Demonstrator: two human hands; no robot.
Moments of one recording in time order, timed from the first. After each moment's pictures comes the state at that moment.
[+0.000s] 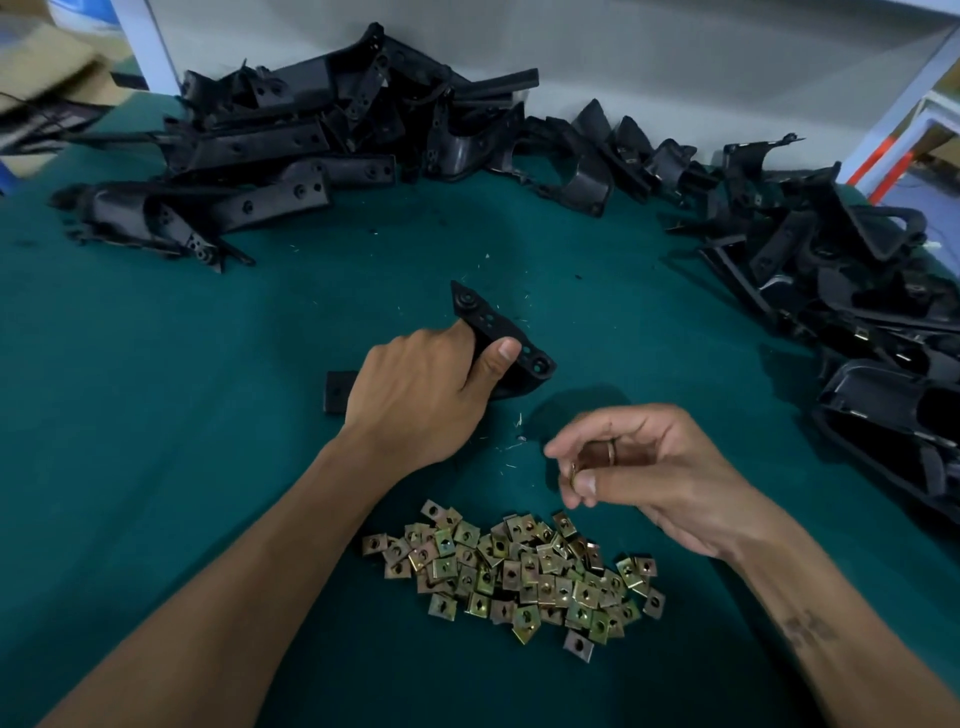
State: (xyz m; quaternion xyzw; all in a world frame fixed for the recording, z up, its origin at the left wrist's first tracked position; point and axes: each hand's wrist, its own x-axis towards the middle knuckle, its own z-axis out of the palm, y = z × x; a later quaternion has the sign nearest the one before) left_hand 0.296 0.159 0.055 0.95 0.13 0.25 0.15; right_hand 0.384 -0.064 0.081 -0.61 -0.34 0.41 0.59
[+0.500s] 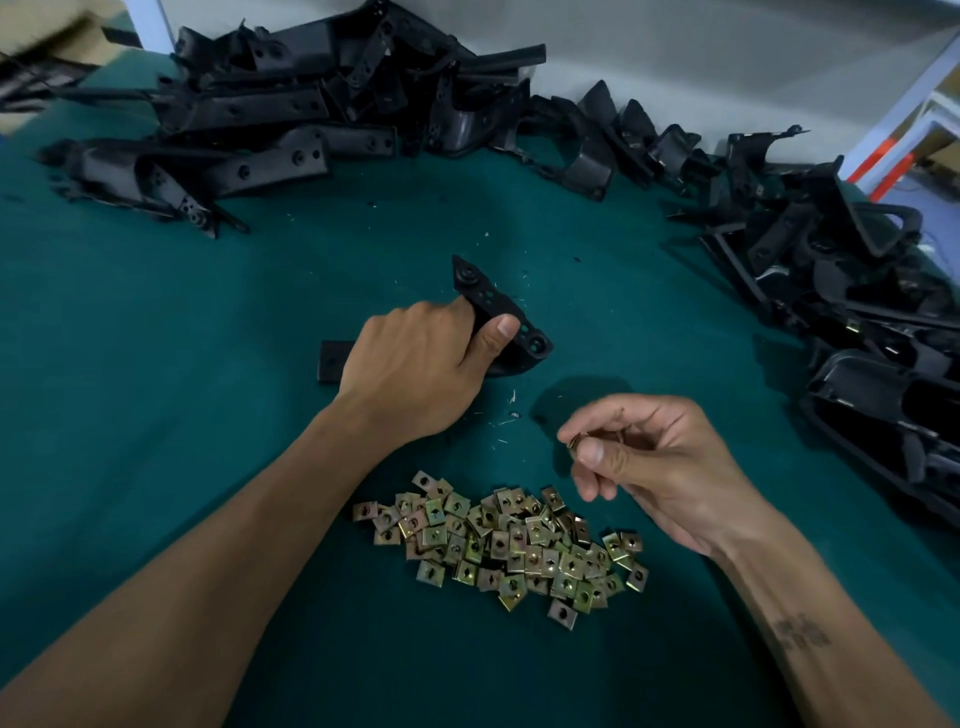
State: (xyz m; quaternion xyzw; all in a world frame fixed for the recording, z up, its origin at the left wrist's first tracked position) left_hand 0.297 0.158 0.056 0.95 0.12 0.23 0.14; right_hand 0.368 -0.070 0.086 -0.62 -0.29 0.38 0.62
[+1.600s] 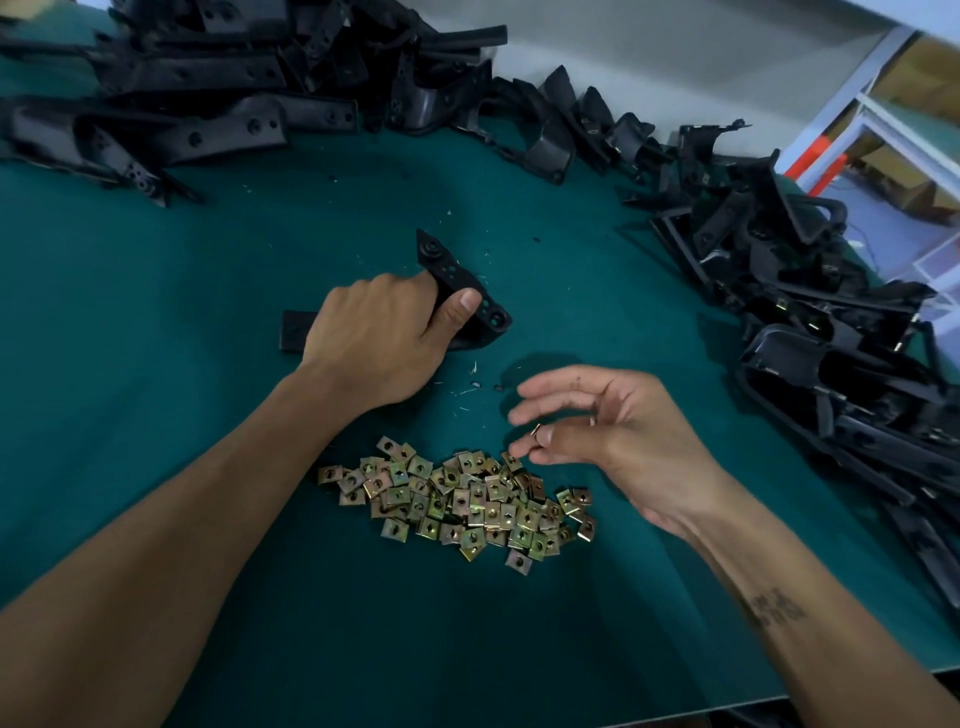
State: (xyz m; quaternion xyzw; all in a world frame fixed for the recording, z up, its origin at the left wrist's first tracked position) left_hand 0.296 0.158 0.058 0.96 0.13 0.21 0.15; right_hand 0.351 -0.077 0.103 -0.71 -0.22 0.36 0.57
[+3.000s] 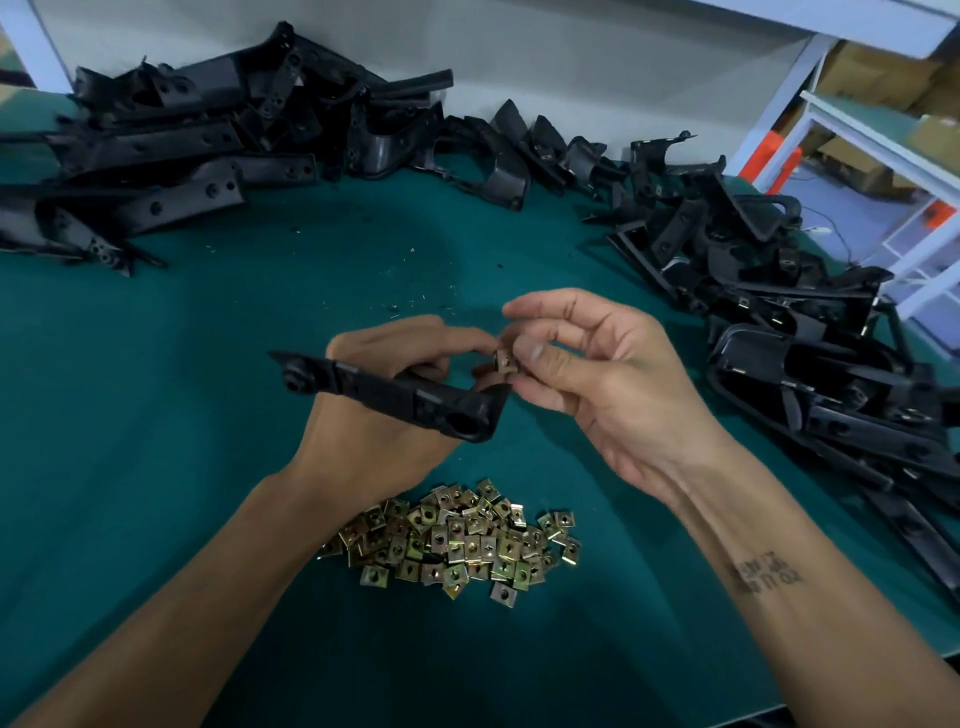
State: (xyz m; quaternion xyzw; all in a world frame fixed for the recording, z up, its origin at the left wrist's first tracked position) left_hand 0.270 0.113 0.097 0.82 -0.06 0.39 0.41; right_hand 0.355 -0.053 0.148 -0.62 -0.22 0.29 0.70
